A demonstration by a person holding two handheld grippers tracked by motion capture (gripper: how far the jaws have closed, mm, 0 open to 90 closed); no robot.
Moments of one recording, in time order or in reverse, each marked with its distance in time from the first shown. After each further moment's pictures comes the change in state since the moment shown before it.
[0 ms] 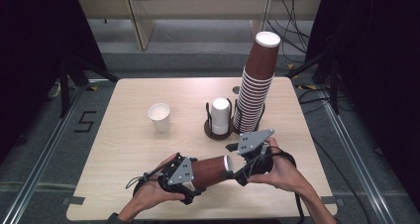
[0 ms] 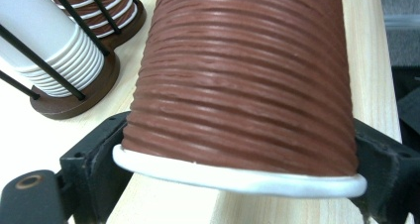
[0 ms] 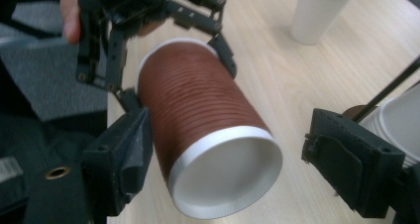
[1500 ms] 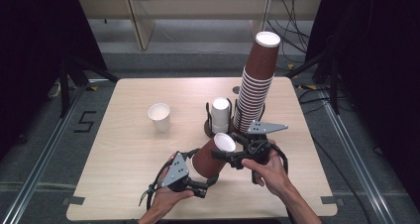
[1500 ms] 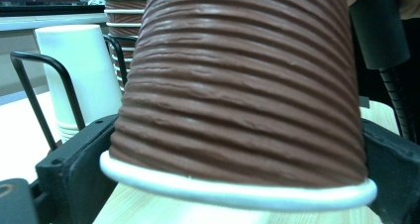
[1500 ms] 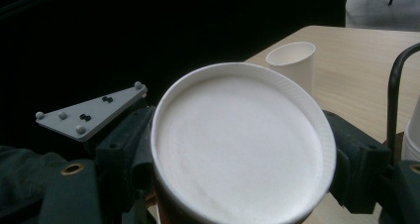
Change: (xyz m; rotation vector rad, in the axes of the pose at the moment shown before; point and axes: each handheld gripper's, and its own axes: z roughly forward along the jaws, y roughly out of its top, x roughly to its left) left arm -0.010 -0.008 0.024 -0.510 0.174 -0.311; right arm -0.016 -0.009 0.013 -0.453 0.043 0.454
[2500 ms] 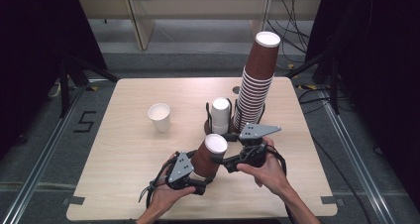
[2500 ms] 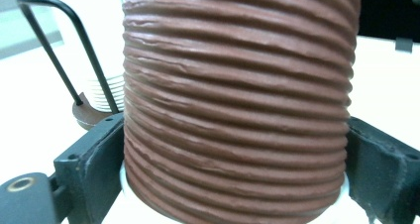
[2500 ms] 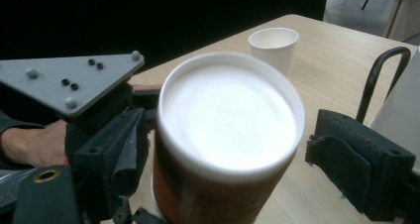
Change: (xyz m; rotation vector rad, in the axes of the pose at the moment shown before) left arm 0.004 0.001 0.003 0.233 0.055 0.063; right arm 0.004 0.000 0.007 0.097 -0.108 -0.186
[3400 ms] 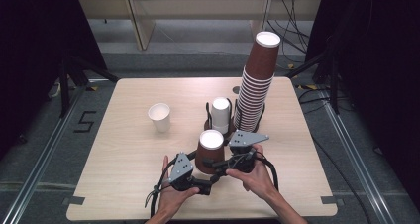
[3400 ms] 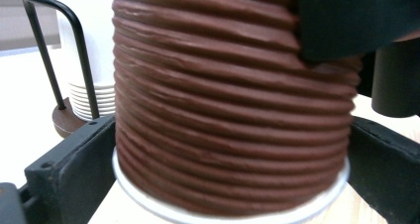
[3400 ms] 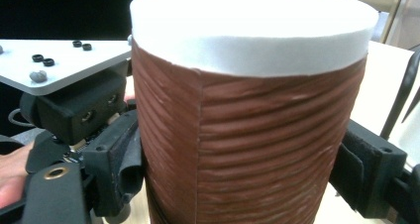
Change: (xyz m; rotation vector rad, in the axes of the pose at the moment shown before) left arm -0.008 -0.003 0.008 -0.155 0.023 -0.190; right arm 0.011 -0.017 0.028 -0.026 -0.002 -0.001
